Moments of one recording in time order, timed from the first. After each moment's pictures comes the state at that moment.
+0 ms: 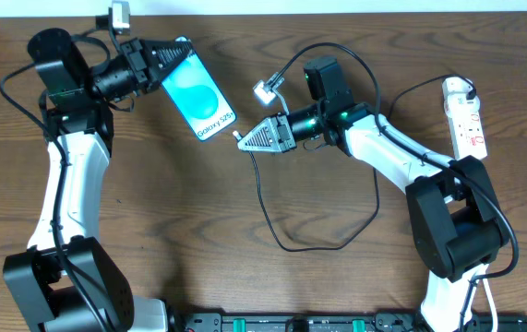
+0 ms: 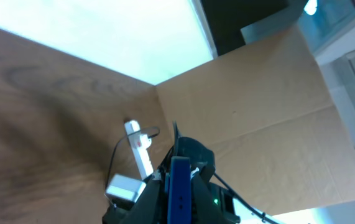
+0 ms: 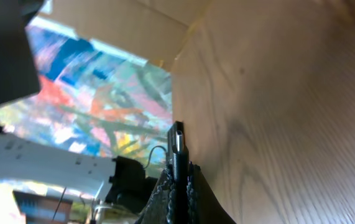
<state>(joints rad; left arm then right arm) 0.21 1.61 1.22 0.28 1.28 -0.99 0.48 2.00 1.35 -0.02 -1.34 0.40</state>
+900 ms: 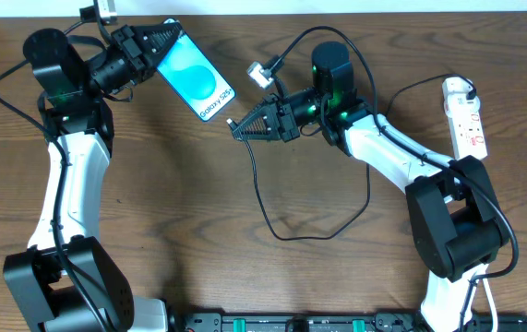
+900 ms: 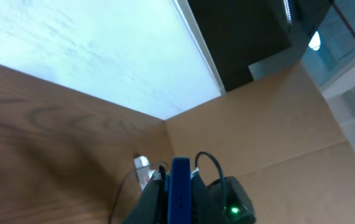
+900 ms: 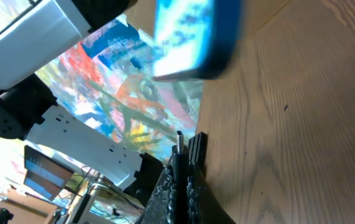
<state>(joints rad) 0.21 1.62 1.22 0.37 1.12 -1.06 0.48 2.00 1.35 0.47 -1.49 0.67</state>
